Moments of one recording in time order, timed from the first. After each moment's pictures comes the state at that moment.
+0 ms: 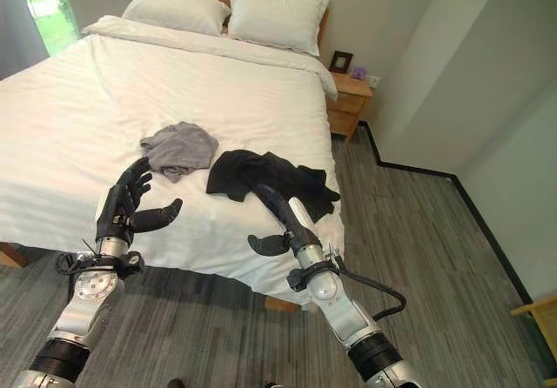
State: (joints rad) left arm -0.21 0.42 -0.21 0.22 -0.29 -0.19 0.23; right arm -0.26 -0.45 0.41 0.22 -0.08 -0.07 -0.18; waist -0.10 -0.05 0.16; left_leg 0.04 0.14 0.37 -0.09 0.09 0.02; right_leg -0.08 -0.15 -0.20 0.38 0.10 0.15
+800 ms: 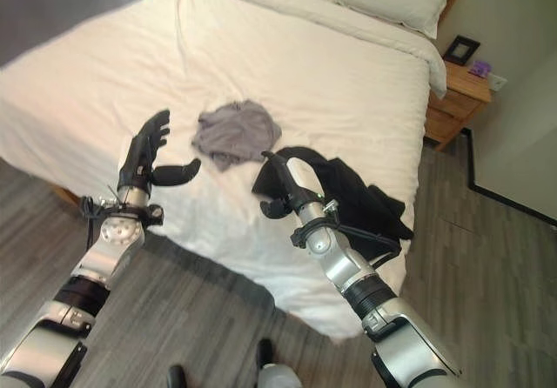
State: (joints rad) left arm -0.51 0.45 -0.25 0.45 -0.24 -0.16 0.29; right arm -0.60 -0.47 0.55 0.47 -0.20 -0.02 -0.24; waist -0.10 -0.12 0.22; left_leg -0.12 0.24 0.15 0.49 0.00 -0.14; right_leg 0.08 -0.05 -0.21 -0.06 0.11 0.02
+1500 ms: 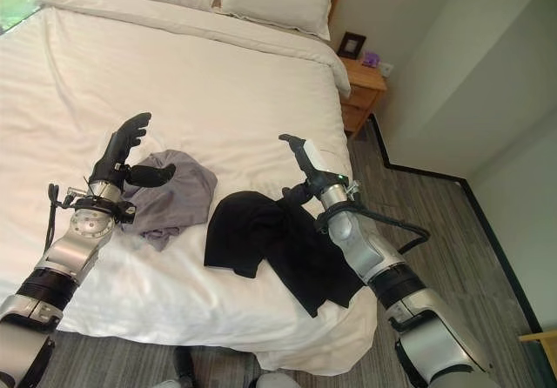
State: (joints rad) left arm -0.51 0.62 -0.24 0.43 -0.15 -0.09 0.25; right arm -0.57 -0.63 0.45 0.30 -0.32 0.03 -0.20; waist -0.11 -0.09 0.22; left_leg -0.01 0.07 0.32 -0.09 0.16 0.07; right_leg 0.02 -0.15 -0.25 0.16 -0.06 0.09
